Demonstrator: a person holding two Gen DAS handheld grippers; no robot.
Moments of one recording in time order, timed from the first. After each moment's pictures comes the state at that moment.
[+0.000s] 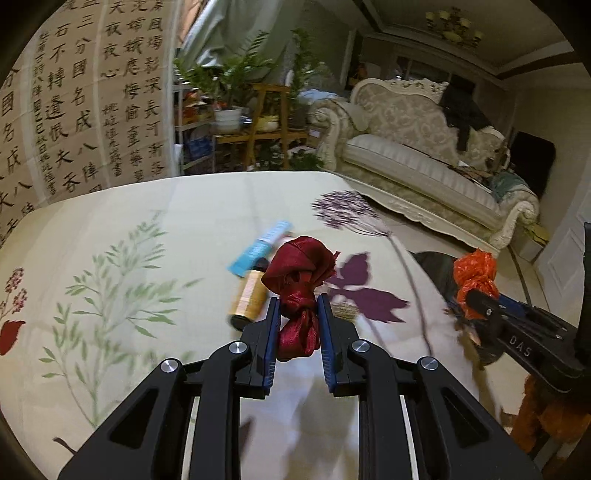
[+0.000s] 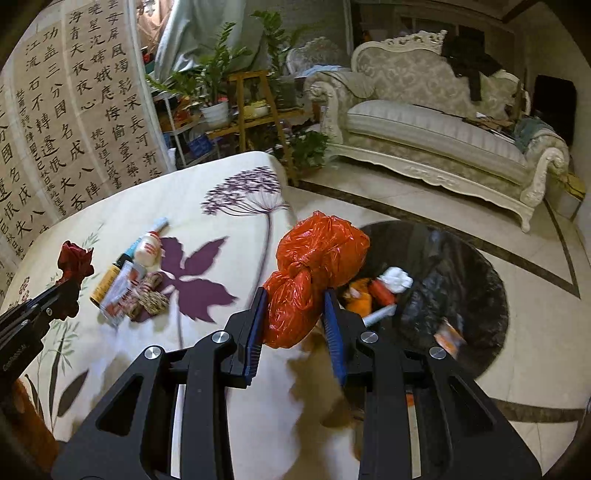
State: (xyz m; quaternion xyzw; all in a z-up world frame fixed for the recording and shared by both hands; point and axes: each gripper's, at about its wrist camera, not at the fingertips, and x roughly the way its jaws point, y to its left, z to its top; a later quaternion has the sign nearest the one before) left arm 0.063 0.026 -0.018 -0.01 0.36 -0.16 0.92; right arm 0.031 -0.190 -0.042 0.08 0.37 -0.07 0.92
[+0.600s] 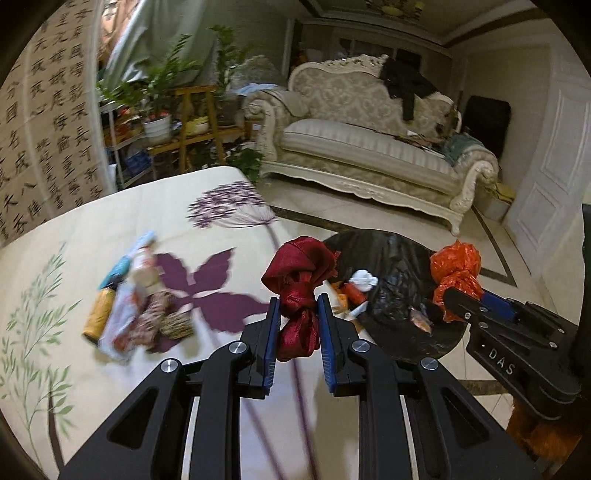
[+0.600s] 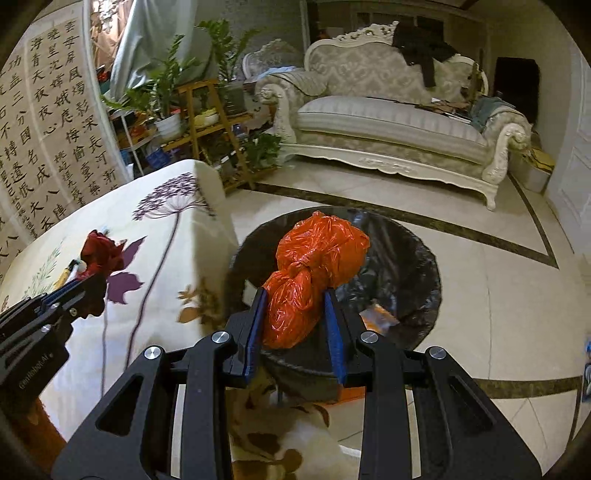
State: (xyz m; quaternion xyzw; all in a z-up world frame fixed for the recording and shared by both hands) left arm 0.057 -0.095 -0.028 0.04 0.36 -0.24 0.90; right arm 0.000 -0.266 -0.051 0.10 0.37 -0.13 0.92
